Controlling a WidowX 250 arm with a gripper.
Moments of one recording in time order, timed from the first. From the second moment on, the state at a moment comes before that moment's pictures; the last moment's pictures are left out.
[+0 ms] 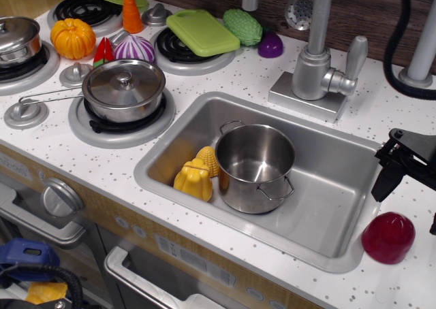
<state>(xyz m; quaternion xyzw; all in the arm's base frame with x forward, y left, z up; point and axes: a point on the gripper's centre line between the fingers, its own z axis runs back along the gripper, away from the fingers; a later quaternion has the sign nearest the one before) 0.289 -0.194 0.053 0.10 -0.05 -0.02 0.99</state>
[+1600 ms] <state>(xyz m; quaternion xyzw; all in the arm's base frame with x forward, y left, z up) 0.299 -0.130 0.037 0.08 -0.01 -0.09 0.99</state>
